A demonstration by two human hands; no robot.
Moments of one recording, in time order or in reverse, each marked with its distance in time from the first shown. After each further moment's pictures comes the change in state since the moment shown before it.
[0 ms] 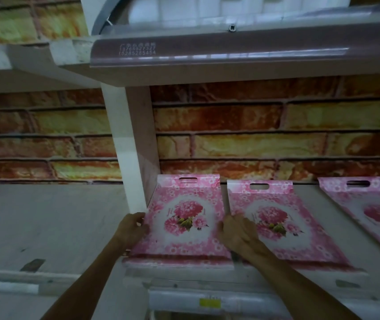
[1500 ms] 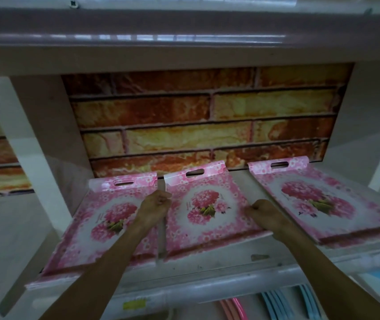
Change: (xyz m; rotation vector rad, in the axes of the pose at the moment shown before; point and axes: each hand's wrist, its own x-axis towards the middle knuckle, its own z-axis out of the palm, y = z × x) left_hand -0.012 0.178 0.147 -0.329 -0.159 0.227; right_hand -0.037 0.234 -0.058 0.741 -0.039 0.434
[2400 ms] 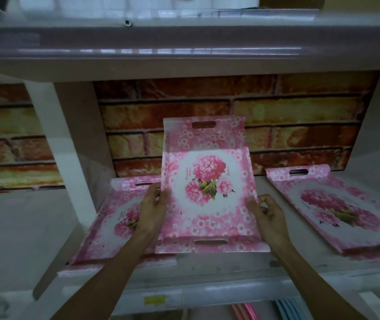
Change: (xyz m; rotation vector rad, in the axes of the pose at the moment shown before) left_hand -0.026 -0.005 -0.034 -0.249 0.273 0.122; right_hand -0.038 -0.031 0.048 0.545 0.225 -0.353
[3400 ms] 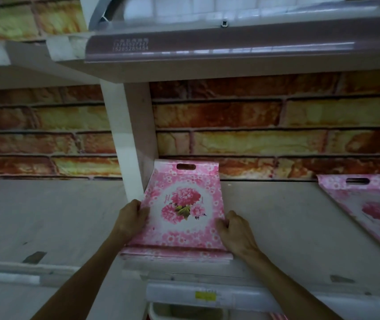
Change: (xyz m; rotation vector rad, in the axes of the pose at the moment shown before) left_hand 0.021 -0.072 -0.178 0.712 0.027 -0.132; right_hand -0.032 0.017 0.170 -0.678 -0.345 -0.077
